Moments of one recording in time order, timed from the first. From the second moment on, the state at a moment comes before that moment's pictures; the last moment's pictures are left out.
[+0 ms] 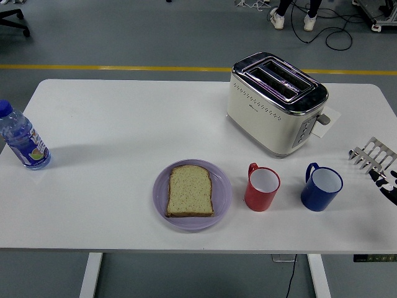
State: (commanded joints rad) left arm -0.11 0.03 -0.25 -0.20 0.23 0.18 0.09; right arm -0.16 -0.22 1.51 1.46 -1.25 -0.32 0.05
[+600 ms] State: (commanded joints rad) left arm -0.11 0.03 -0.24 -0.20 0.24 0.18 0.09; right arm -0.19 -0.23 1.36 1.48 -1.32 -0.35 0.08
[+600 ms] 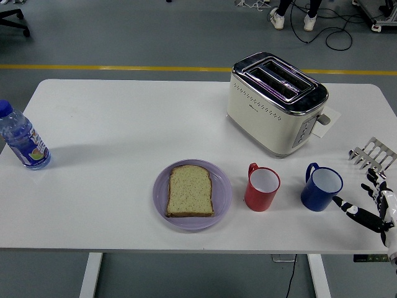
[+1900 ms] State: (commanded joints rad) left arm -0.10 0.02 -0.24 -0.20 0.23 0.18 0.09; right arm -0.01 -0.17 1.16 1.23 -1.13 -0.48 0.26
